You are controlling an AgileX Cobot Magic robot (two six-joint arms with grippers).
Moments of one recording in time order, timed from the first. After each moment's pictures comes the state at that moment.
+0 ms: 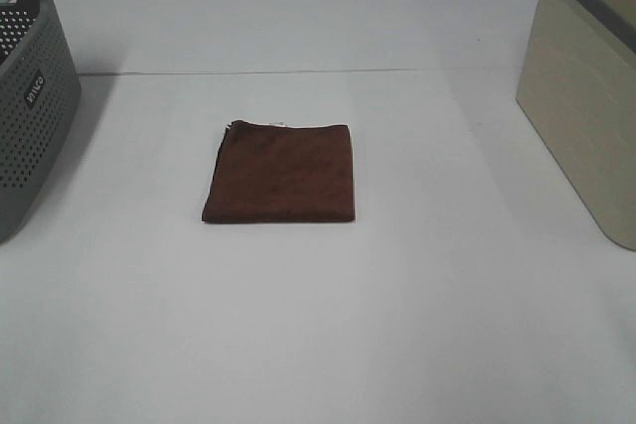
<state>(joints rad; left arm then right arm) -0.04 0.00 -0.50 -0.06 1.06 0.04 -0.07 0.71 -0.71 0.32 0.93 -0.19</state>
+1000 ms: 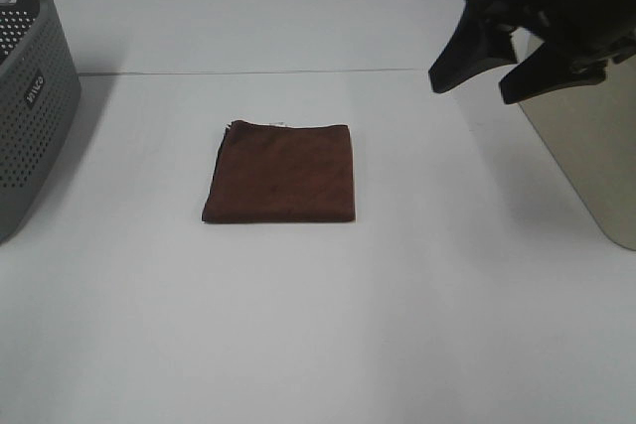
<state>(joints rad) -0.04 0.00 -0.50 -0.06 1.06 0.04 0.23 1.52 -1.16 0.50 0.83 -0.31</state>
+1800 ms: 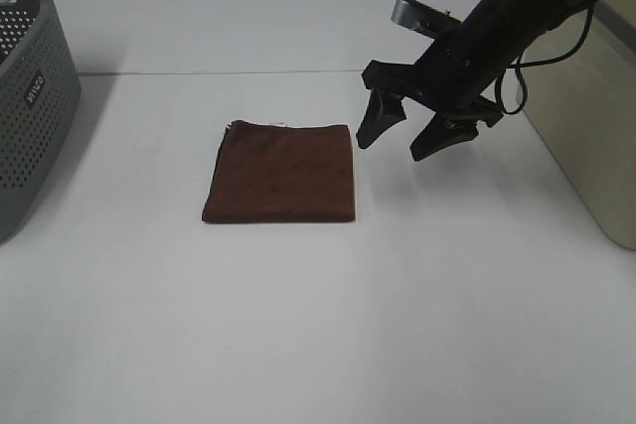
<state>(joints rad) -0.04 0.00 -0.50 -0.06 1.06 0.04 0.27 2.08 -1.49 0.54 0.86 -0.27</state>
